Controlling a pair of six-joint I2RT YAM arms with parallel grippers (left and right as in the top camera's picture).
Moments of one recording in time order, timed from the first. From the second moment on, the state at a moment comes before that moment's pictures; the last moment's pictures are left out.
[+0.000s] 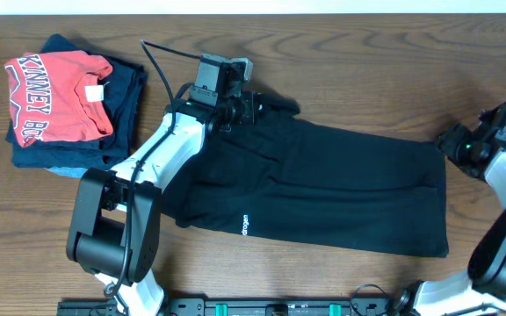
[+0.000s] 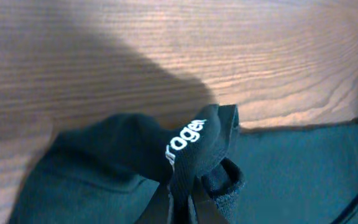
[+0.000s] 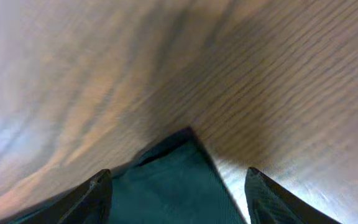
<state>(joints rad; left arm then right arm) -0.33 1.86 1.24 -0.25 0.37 -0.33 -0.46 1.76 0.95 -0.27 -0.21 0.31</state>
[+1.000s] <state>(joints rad) -0.33 1.77 1.24 -0.51 0.20 -0.19 -0.48 1.72 0.95 -0.23 -0.37 0.38</state>
